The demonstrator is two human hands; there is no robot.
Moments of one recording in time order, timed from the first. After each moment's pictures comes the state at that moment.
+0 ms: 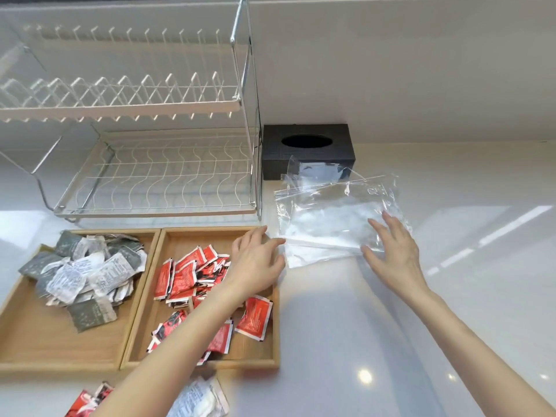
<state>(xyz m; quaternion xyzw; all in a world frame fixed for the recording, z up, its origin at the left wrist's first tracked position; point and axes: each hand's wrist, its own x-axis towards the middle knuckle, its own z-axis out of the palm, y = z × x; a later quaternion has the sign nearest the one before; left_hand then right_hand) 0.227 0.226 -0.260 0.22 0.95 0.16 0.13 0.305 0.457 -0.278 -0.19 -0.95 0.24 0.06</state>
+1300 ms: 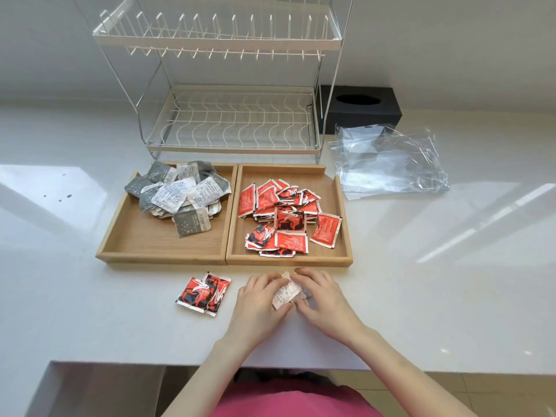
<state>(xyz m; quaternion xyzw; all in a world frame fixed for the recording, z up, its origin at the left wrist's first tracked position) 0.391 0.037 -0.311 0.21 0.93 0.25 0.14 0.429 0.187 -0.310 0.00 -0.94 0.32 -0.08</state>
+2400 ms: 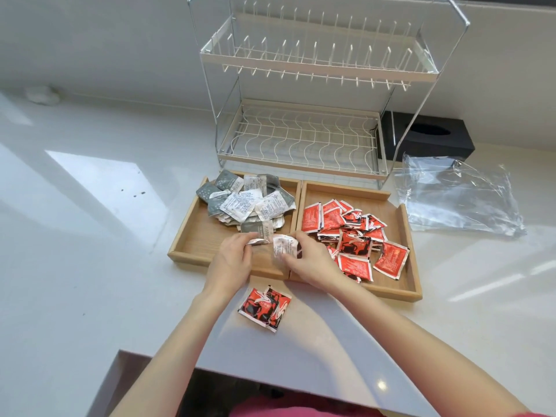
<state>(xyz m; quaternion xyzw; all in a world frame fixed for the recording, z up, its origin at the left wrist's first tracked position) 0.289 -0.083 -0.272 0.07 0.94 0.34 0.02 0.307 0.078 -0.245 -0.02 -0.90 0.41 -0.12</state>
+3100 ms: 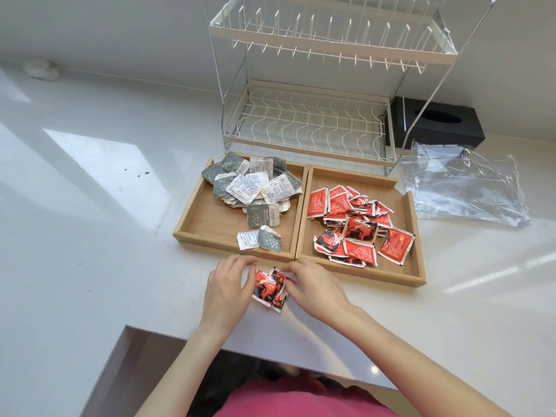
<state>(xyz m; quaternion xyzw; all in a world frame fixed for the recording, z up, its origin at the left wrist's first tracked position) 0.358 -0.098 -0.294 0.06 0.94 0.34 -0.02 0.361 0.067 -0.277 0.05 -0.95 0.25 -0.16</state>
